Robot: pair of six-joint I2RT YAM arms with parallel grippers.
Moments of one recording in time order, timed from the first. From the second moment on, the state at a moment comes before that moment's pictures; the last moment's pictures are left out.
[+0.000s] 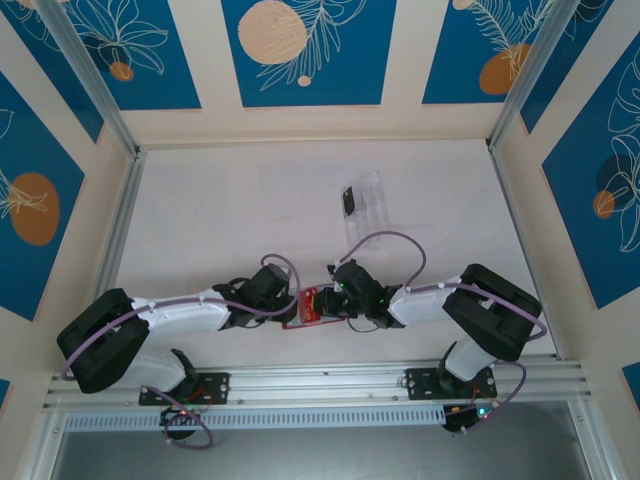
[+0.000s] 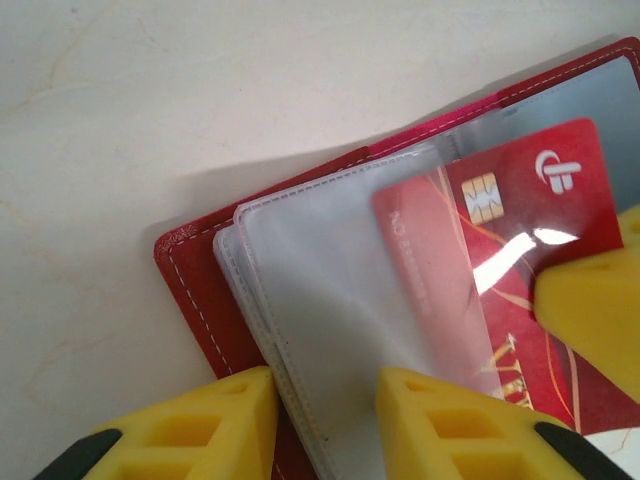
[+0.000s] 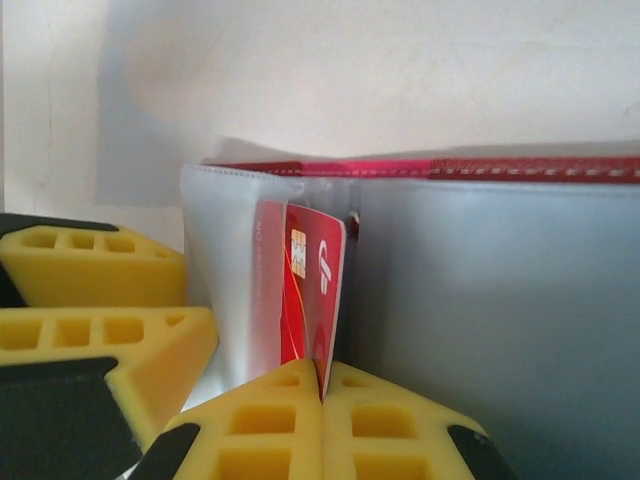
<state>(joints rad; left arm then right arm) -0.88 1.36 0.54 -0.19 0.00 -0.67 0.90 1.57 0.50 0.32 -0.23 0.94</state>
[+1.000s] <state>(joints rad) -0.87 1.29 0.52 -0.21 0.00 -0.70 0.90 1.62 0.63 0.19 -0.31 0.89</state>
